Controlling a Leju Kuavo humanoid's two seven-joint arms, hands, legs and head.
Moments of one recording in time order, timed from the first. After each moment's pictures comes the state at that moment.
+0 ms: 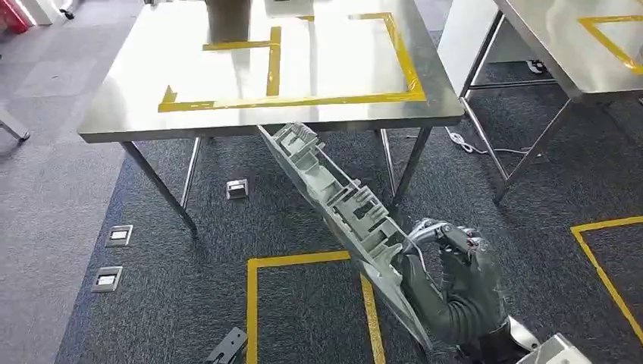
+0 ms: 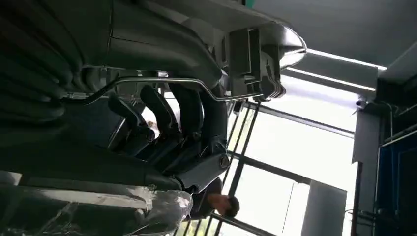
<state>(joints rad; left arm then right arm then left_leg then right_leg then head) -0.15 0.07 -1.27 -0.32 0.86 0.25 -0.11 -0.20 -0.30 0.87 -2.05 -0.13 -0.26 -0.20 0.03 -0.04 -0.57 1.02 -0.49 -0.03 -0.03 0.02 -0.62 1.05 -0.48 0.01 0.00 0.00</state>
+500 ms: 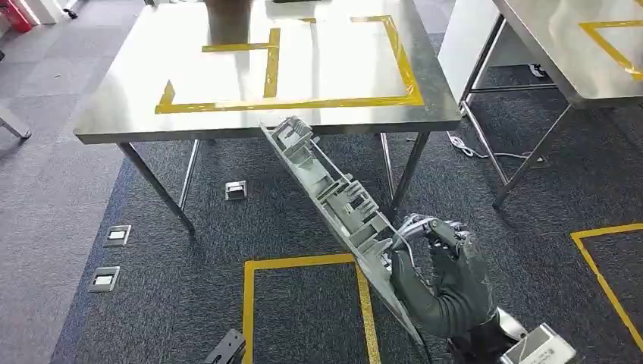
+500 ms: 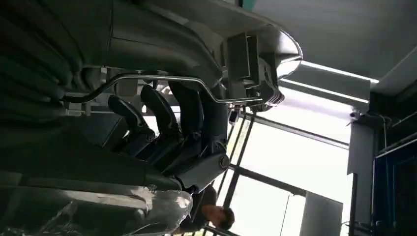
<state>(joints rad) -0.15 0.07 -1.27 -0.32 0.86 0.25 -0.11 -0.20 -0.30 0.87 -2.04 -0.13 -0.25 -0.20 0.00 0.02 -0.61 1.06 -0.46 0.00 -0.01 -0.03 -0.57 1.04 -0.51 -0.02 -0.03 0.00</state>
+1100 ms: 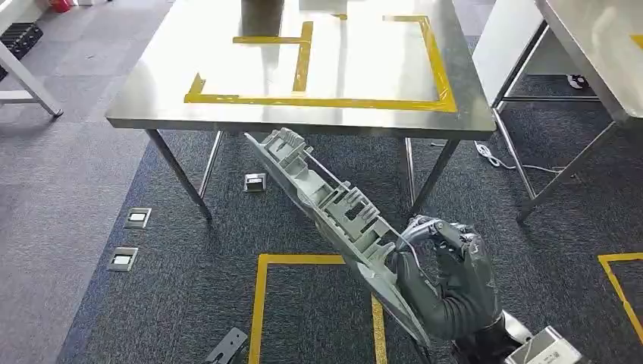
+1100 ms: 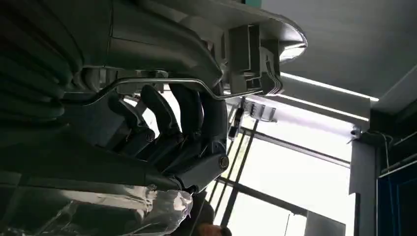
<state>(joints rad) -0.15 0.07 -1.27 -0.32 0.86 0.25 -0.11 -0.20 -0.30 0.87 -2.04 -0.13 -0.25 -0.20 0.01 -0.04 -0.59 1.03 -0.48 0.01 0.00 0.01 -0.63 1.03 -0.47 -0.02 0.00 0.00</state>
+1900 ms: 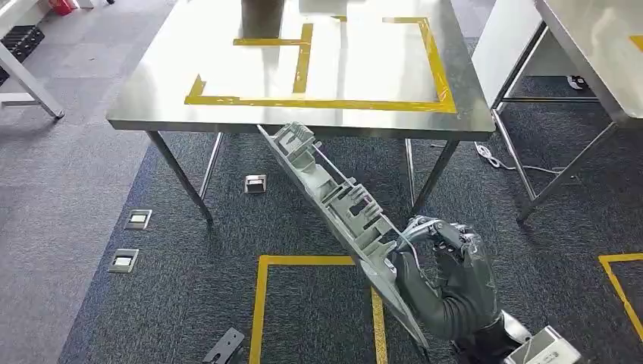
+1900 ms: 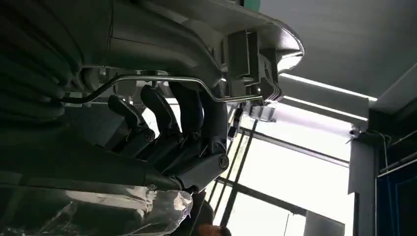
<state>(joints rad) -0.15 0.07 -1.27 -0.32 0.87 0.25 -0.09 -0.20 -0.30 0.87 -2.04 -0.13 -0.25 -0.20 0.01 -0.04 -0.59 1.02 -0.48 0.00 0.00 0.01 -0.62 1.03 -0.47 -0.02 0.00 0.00</state>
